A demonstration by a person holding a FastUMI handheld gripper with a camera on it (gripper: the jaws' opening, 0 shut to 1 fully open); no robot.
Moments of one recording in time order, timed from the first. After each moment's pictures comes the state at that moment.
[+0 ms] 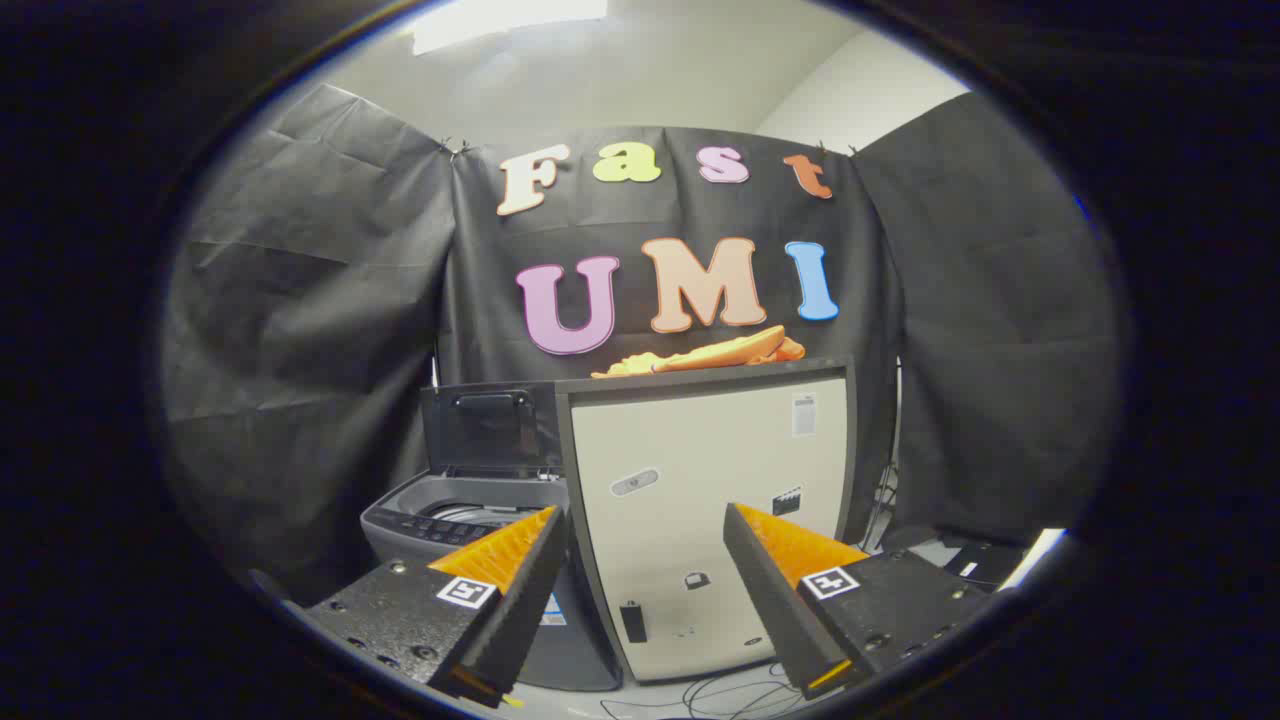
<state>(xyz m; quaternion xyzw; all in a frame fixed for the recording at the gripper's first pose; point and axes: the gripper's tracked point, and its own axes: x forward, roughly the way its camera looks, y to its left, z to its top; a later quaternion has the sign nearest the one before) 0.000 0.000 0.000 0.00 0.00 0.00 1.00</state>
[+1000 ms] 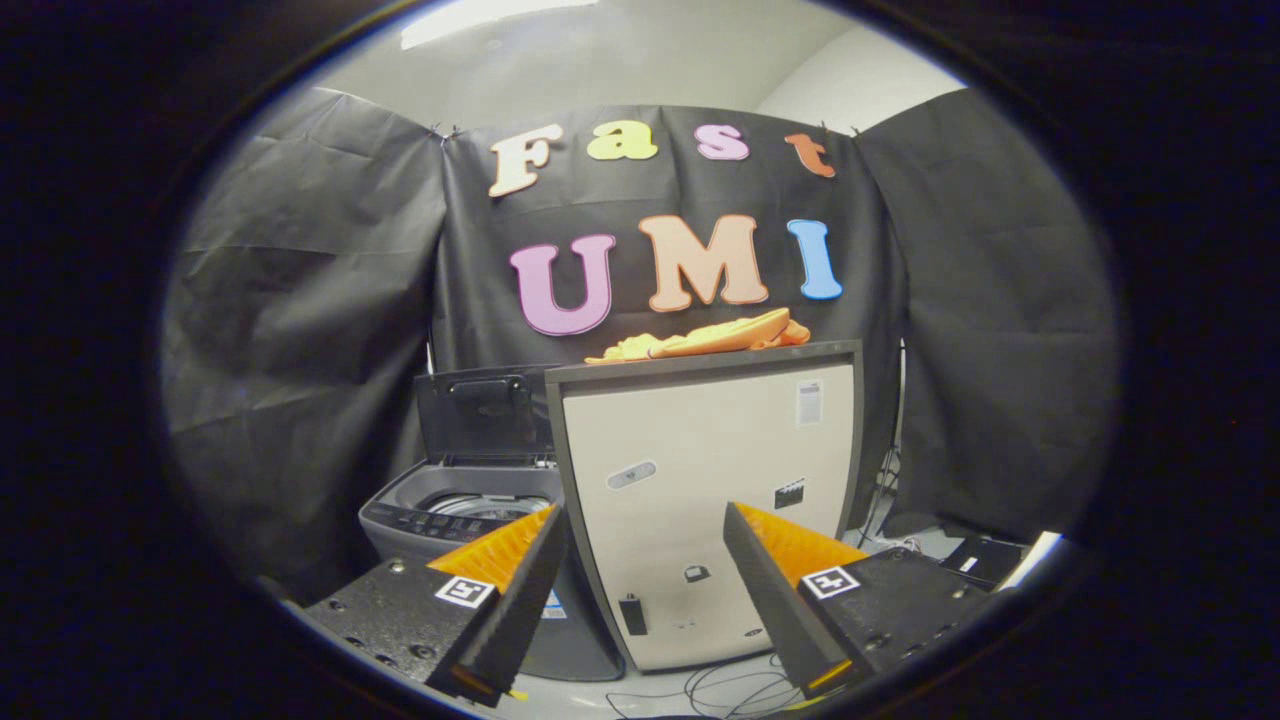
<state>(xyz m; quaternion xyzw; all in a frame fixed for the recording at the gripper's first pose) 0.021 -0.009 -0.001 0.00 0.04 0.00 1.00</state>
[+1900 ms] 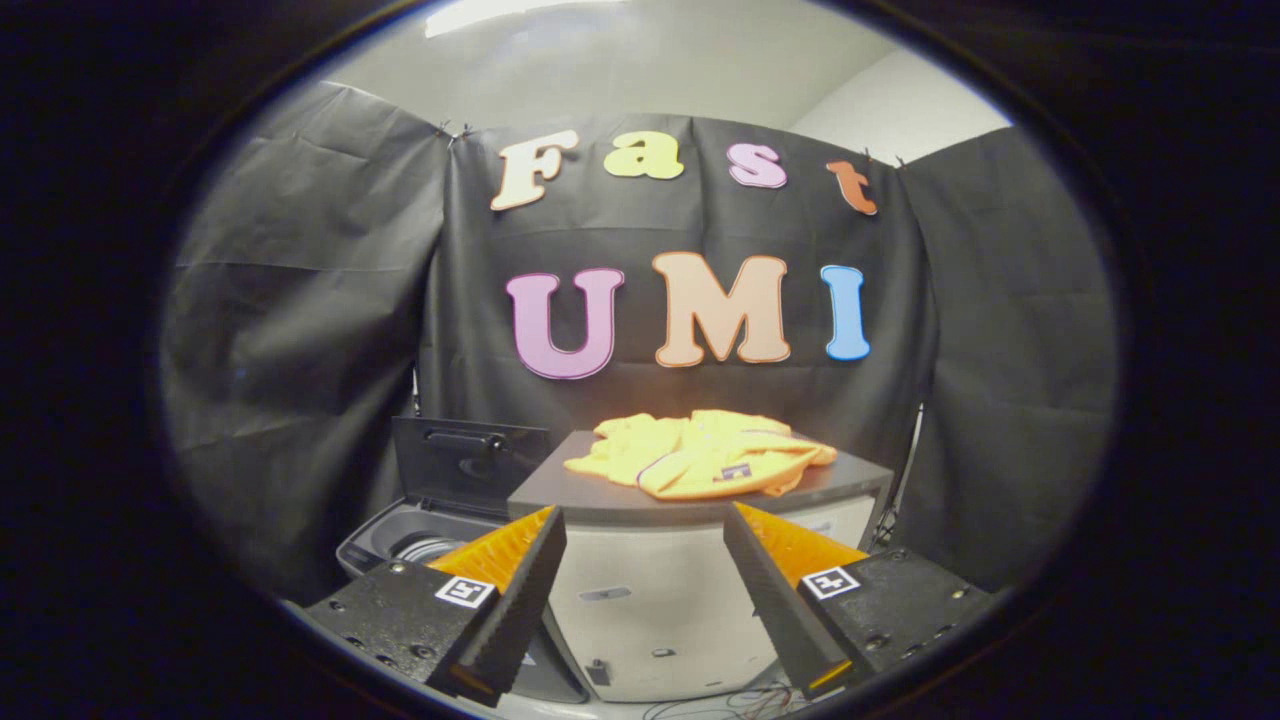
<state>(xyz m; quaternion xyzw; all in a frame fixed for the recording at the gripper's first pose) 0.136 -0.024 0.127 -0.05 0.02 0.01 1.00</state>
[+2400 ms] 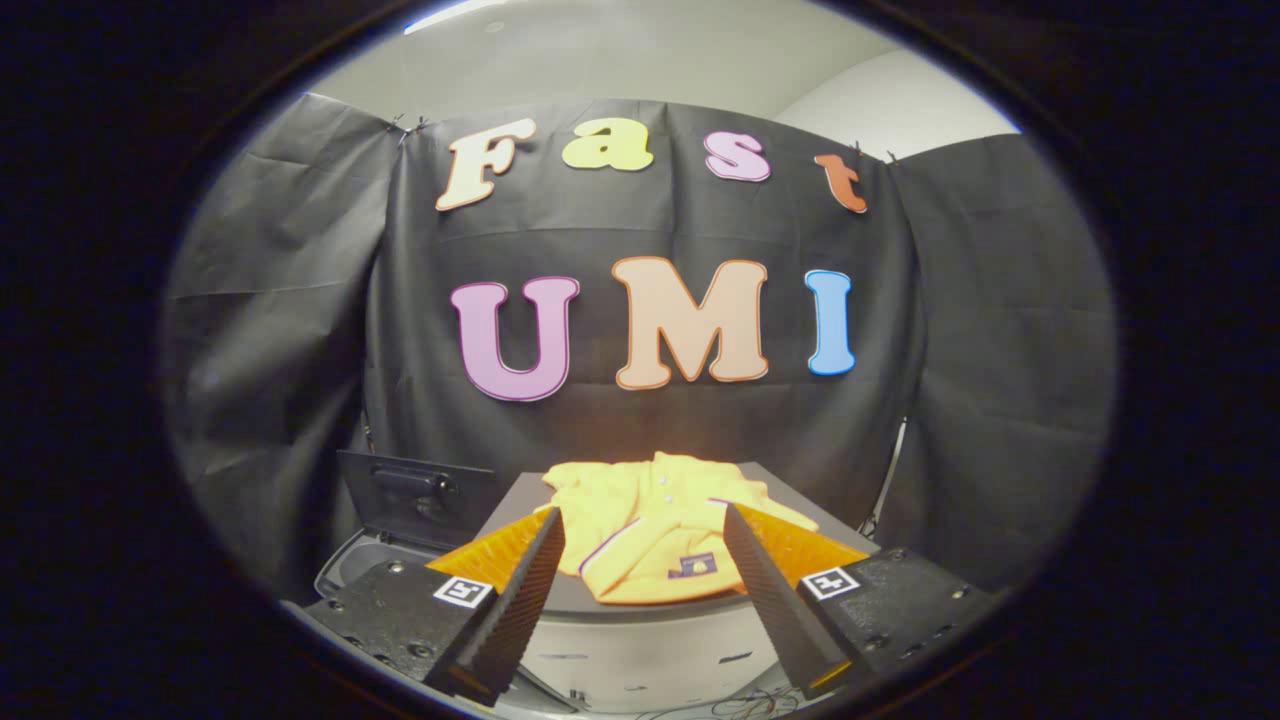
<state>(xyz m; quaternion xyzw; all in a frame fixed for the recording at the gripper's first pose) 0.230 -0.050 0.184 -0.04 0.04 -0.02 1.00</state>
